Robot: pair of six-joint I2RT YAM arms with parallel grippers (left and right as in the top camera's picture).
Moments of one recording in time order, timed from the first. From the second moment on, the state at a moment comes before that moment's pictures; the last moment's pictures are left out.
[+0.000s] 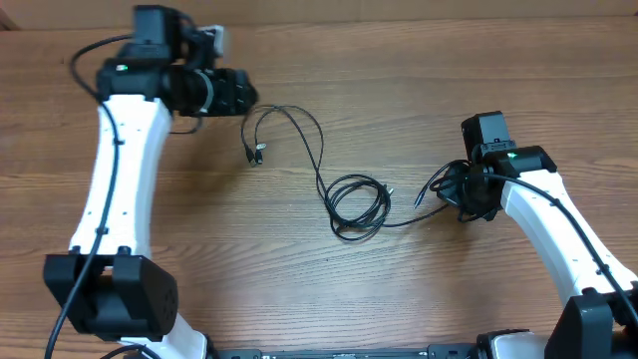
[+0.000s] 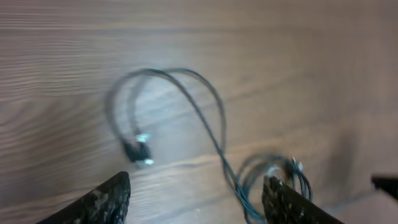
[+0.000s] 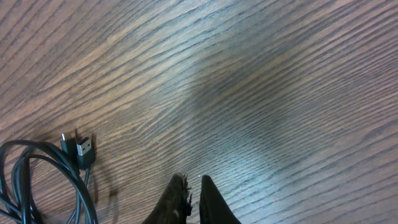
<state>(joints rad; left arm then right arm) -0.04 1.78 1.75 -1.03 0.40 -0.06 0.13 1.51 1.04 -0.92 -0.01 0.66</state>
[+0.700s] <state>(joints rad) -0.50 2.00 1.73 -1.05 0.41 0.08 0.13 1.51 1.04 -0.92 -0.01 0.66</state>
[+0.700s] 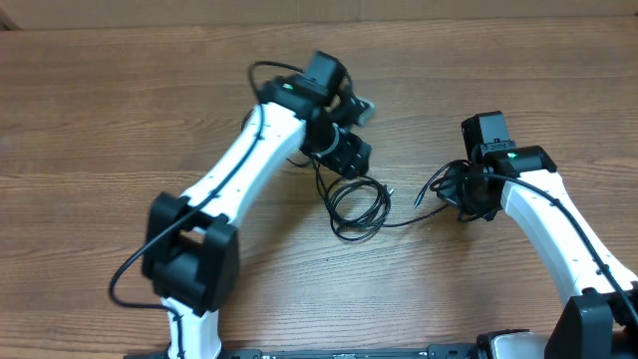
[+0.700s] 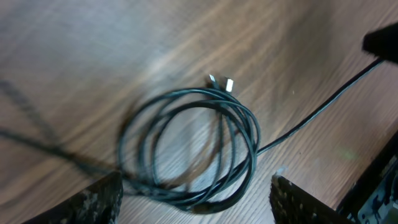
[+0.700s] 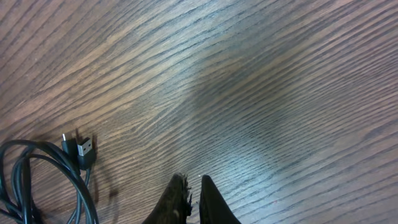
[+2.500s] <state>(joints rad) -0.63 2.17 1.71 -1.06 0.46 0.08 0.13 1.51 1.04 -0.93 0.00 0.66</state>
